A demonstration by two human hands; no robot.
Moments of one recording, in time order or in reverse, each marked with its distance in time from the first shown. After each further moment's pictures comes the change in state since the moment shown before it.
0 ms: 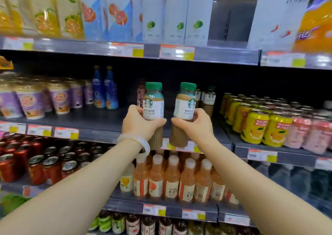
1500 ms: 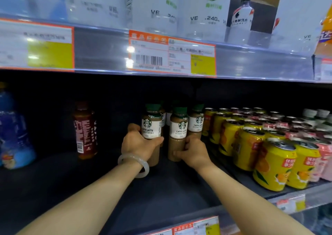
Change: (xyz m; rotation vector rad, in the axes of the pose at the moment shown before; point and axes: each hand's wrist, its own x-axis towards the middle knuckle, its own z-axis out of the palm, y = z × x) left_hand 0.216 -0.052 0.186 -0.070 -0.300 0.034; right_hand 0.200 0.124 0.023 -0.434 0.118 0.313
